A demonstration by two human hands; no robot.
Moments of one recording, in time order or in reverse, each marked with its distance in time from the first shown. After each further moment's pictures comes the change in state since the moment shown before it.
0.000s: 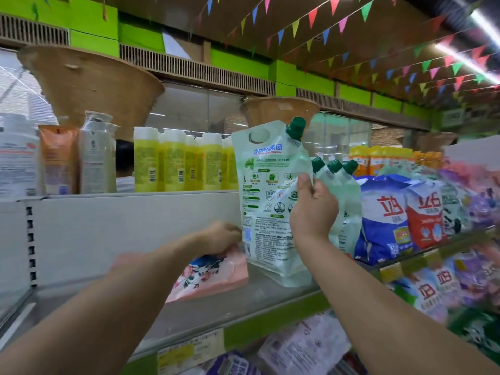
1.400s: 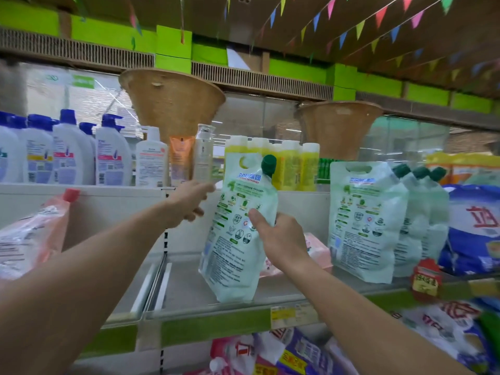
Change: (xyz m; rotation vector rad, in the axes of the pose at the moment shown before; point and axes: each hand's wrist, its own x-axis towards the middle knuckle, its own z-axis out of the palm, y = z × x) left_hand -0.183 -0.065 -0.167 -0.390 0.538 -0.214; right_hand -0.157 -0.085 0.067 -0.067 -0.797 0.095
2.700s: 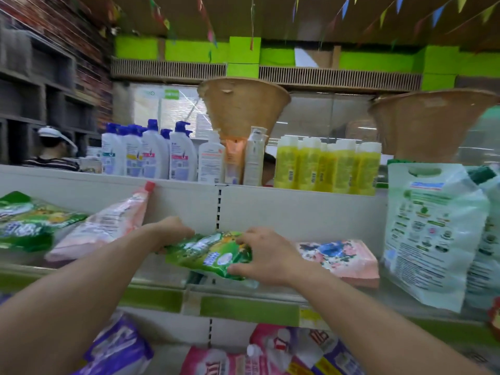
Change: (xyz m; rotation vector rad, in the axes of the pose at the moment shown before) left_hand -0.079 -0.073 -0.072 0.521 0.210 -0.449; right_hand -0.003 -0.004 0.047 -0.582 -0.560 -0.605
